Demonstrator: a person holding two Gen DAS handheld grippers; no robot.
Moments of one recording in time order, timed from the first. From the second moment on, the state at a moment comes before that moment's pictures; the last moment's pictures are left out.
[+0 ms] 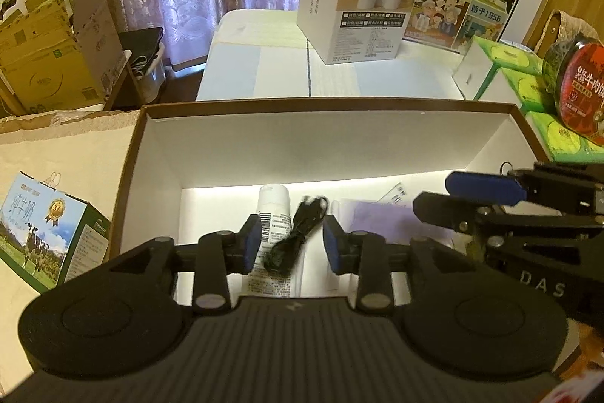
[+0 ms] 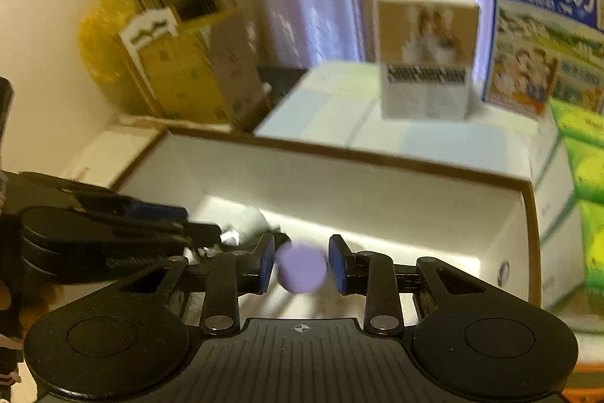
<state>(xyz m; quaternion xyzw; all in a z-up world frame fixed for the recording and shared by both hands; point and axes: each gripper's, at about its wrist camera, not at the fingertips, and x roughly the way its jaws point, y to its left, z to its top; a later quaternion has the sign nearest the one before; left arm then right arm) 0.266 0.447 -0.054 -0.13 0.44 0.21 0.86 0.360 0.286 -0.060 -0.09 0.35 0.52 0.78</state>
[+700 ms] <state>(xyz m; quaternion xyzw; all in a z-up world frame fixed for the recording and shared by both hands) 0.232 0.423 -0.037 -0.13 0.42 0.20 0.87 0.336 0.258 -0.053 -0.11 0.35 0.51 0.78</state>
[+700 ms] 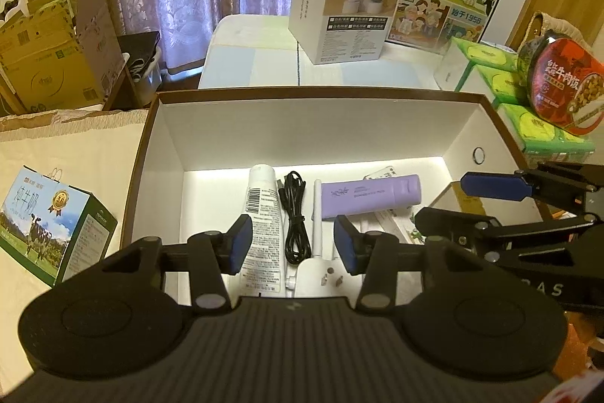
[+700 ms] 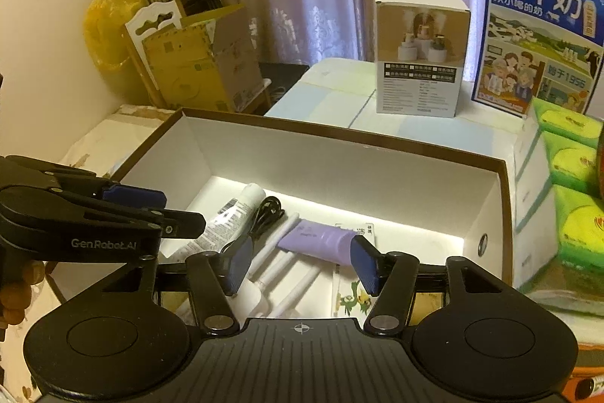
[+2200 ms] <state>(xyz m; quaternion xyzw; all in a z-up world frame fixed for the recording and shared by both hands) 0.162 0.255 -0.014 -0.14 0.41 0.14 0.89 0.270 0.087 -0.032 -0.04 0.36 0.48 0.80</state>
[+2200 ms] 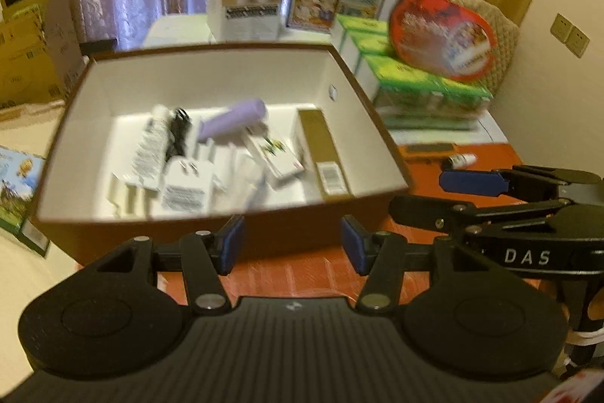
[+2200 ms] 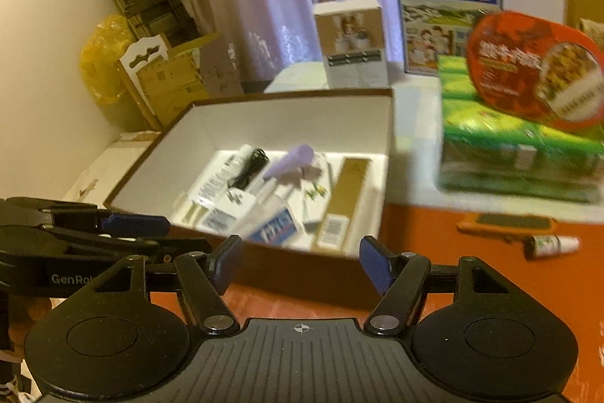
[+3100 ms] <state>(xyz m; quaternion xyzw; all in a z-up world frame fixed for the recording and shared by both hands) 0.230 0.121 -0.053 -0.13 0.45 0.07 0.88 0.325 -0.068 -0.067 -0.02 0.42 0.39 0.82</state>
